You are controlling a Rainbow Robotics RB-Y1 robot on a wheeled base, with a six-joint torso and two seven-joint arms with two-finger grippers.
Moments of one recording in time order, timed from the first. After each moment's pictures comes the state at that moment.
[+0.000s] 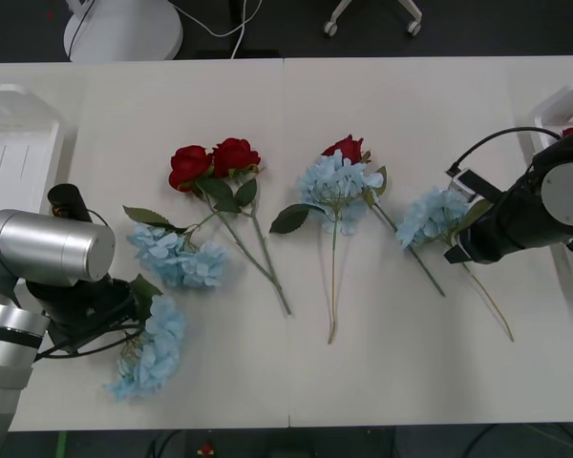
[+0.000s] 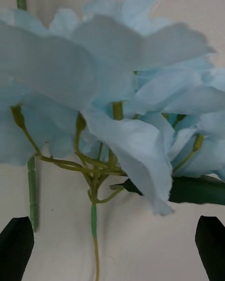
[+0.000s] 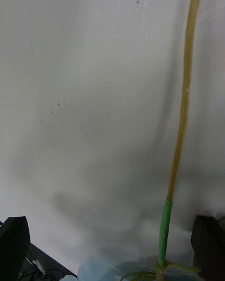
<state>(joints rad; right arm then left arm) -0.47 -0.83 0.36 -1.48 -0.96 1.23 1.92 -0.25 0.35 -0.06 -1.59 0.24 1.79 -0.74</state>
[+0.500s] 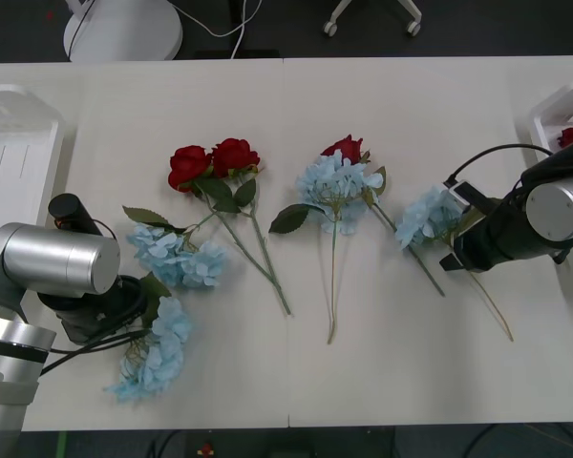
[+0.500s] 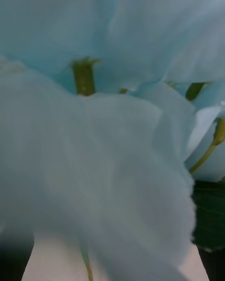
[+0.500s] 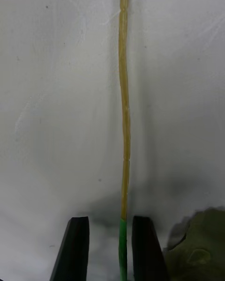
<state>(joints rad) -0.47 -0.81 0.42 -1.40 -0.92 1.14 1.88 -0.21 0.32 -0.06 -1.63 0.24 1.66 -0.77</state>
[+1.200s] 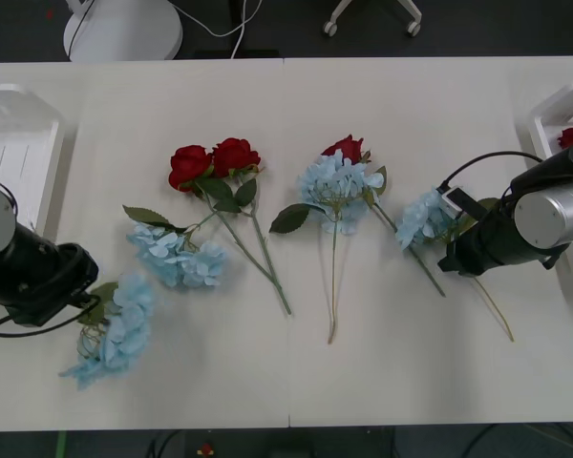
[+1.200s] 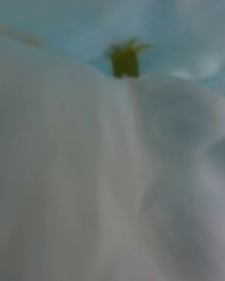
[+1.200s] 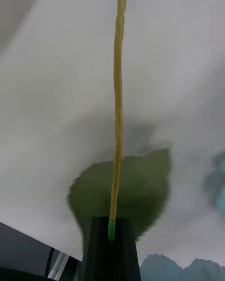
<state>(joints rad) -0.47 -0.78 0.43 -1.38 -0.89 1.12 1.87 -0.21 0.43 0.21 -1.81 0.55 1.84 -0.76</state>
